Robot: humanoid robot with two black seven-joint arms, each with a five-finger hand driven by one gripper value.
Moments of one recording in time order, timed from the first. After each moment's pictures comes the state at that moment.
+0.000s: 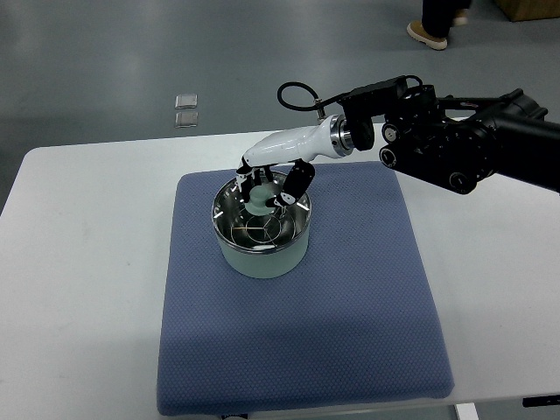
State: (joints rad) left arm 0.05 0.00 -0.06 -0.15 0.00 -0.03 0.04; right arm 1.36 -0.17 -0.06 0.83 -1.34 0.29 0.48
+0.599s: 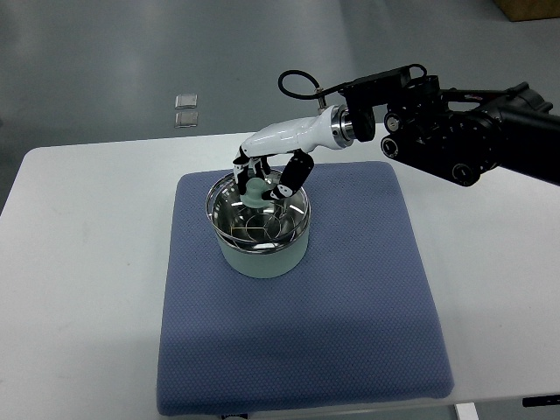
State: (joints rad) left arm 0.05 0.00 -0.06 -0.15 0.00 -0.03 0.04; right arm 1.38 -0.19 -0.03 0.84 -1.33 0.32 0.49
